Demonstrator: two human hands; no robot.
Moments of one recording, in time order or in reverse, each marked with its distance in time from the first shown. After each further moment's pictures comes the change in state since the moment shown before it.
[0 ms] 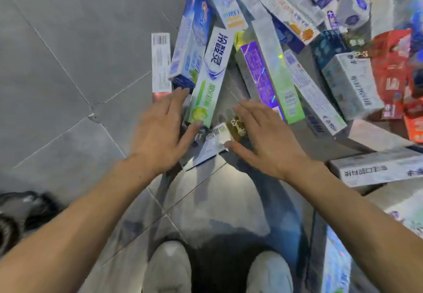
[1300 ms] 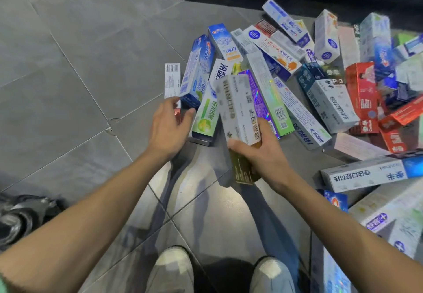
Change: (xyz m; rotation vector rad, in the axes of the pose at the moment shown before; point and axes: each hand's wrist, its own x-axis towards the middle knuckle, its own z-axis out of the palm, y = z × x) left_hand 0.022 -0.008 0.011 -0.420 0.253 -0.334; right_hand -0.024 -0.048 -0.024 1.197 0.162 0.437
